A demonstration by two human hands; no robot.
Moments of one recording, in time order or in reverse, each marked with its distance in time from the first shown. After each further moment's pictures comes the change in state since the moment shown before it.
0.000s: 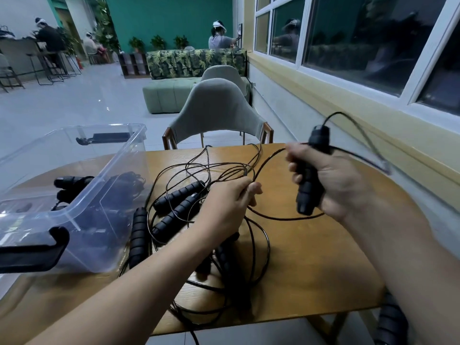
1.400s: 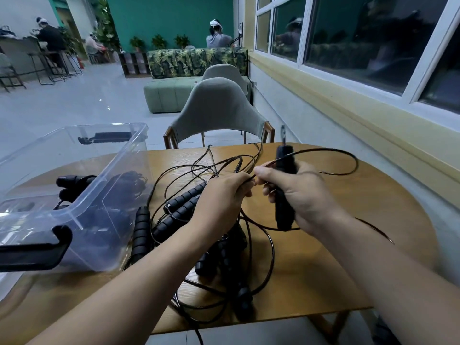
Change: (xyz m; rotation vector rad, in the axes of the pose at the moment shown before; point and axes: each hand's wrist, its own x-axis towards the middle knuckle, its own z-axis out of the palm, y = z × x) left_hand 0.006 -0.015 -0.005 0.084 0.070 0.104; right_hand 0.001 0.045 0.023 -0.188 -0.068 -0.045
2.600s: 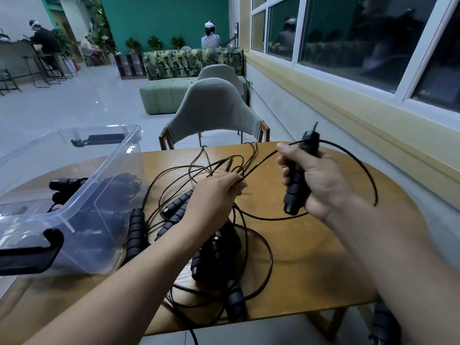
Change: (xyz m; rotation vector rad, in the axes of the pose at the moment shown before) left_hand 0.006 -0.015 0.007 0.139 0.029 0.045; right_hand 0.006 -0.024 -0.028 0.223 0.145 0.092
